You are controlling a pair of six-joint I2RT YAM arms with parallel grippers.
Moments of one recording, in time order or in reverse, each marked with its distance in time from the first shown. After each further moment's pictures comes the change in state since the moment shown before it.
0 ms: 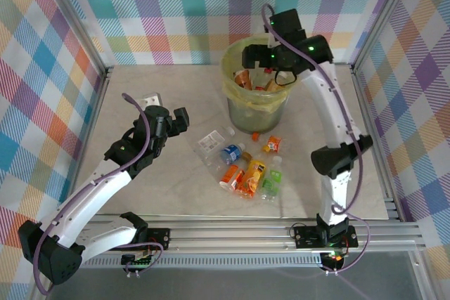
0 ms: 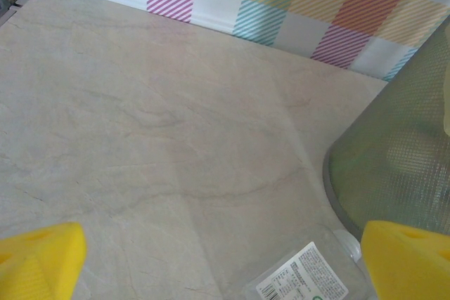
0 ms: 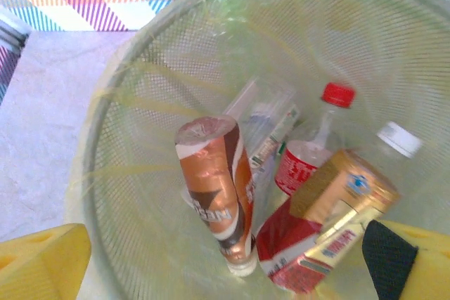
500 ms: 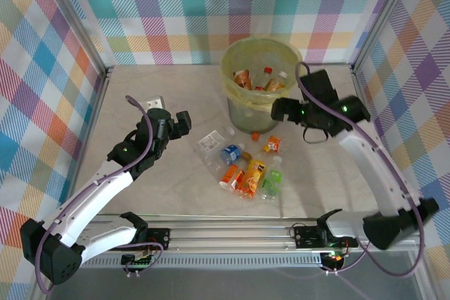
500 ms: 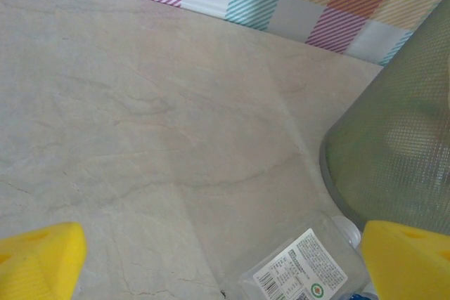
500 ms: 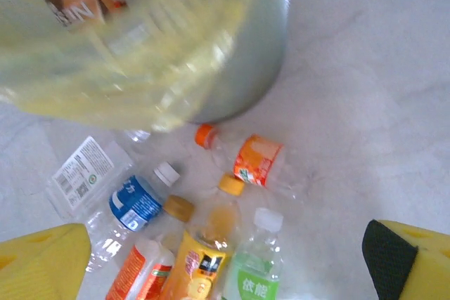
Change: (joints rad) left arm 0.001 0.000 -0.056 0.045 0.038 0.001; right arm 0.000 -0.738 -1.073 0.179 0.060 0.201
